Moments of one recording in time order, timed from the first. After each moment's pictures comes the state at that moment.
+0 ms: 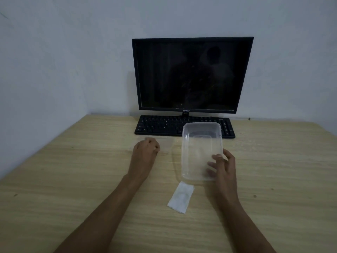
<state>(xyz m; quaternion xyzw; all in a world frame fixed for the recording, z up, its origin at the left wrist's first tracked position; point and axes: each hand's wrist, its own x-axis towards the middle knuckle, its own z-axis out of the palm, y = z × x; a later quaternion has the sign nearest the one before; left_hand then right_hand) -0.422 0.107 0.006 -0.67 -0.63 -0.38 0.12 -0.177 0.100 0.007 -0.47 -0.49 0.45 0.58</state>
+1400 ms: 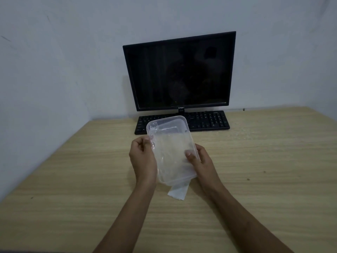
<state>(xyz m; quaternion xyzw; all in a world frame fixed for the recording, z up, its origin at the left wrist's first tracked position) -0.336 0.033 0.074 -0.29 -0.59 -0.73 -0.17 -0.194 0.066 0.028 -0.32 -0.54 0.59 0.51</state>
